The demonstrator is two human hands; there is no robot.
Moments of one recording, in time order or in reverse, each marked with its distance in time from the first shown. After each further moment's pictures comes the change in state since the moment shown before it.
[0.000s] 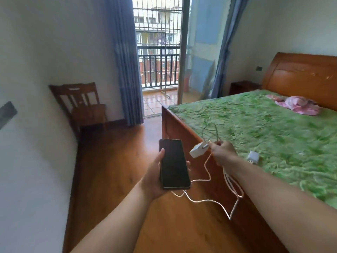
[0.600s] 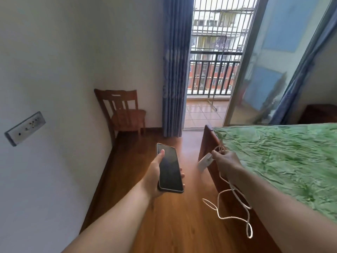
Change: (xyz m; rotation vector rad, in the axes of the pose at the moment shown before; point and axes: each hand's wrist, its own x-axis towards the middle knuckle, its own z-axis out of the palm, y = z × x) left_hand 0.218 0.241 -0.122 -0.033 0.303 0.176; right_hand 0.290 -0.131 0.214 -0.054 -0.351 -0.081
